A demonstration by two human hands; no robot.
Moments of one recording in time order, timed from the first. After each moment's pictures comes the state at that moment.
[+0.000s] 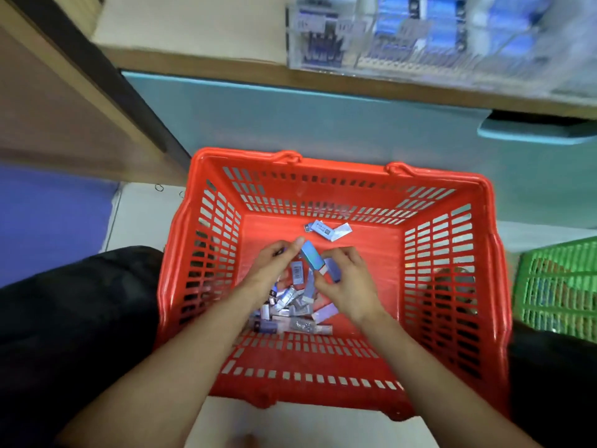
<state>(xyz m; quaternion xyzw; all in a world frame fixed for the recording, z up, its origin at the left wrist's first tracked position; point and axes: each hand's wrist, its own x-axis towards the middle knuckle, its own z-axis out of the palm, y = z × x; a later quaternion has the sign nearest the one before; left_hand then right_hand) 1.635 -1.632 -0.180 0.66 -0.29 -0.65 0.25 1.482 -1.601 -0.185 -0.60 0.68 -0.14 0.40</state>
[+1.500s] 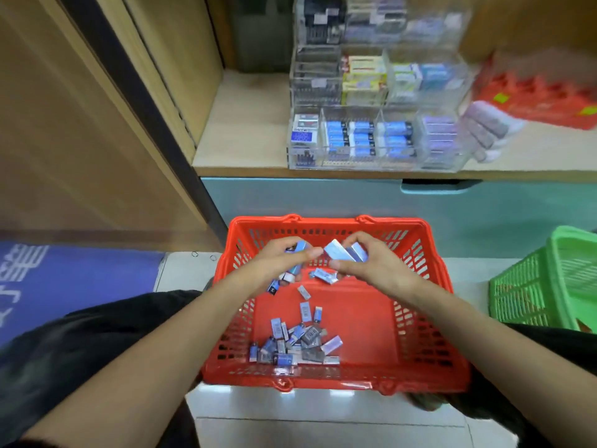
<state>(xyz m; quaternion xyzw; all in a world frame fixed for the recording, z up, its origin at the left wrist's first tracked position) 1.648 -1.635 0.003 0.52 -0.50 -0.66 0.22 1.461 -1.604 0.022 -0.55 0.58 -0.29 0.52</state>
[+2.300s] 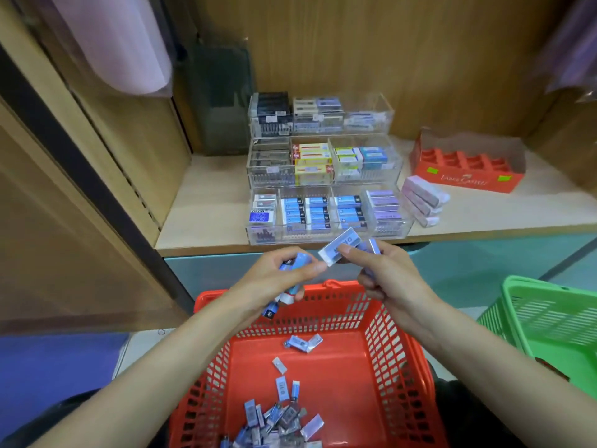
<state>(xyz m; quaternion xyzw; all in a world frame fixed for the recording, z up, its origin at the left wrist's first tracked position) 1.591 -1.668 0.101 0.44 -0.56 -0.64 0.28 1.417 -1.632 0.113 -0.35 0.59 -0.48 0.54</state>
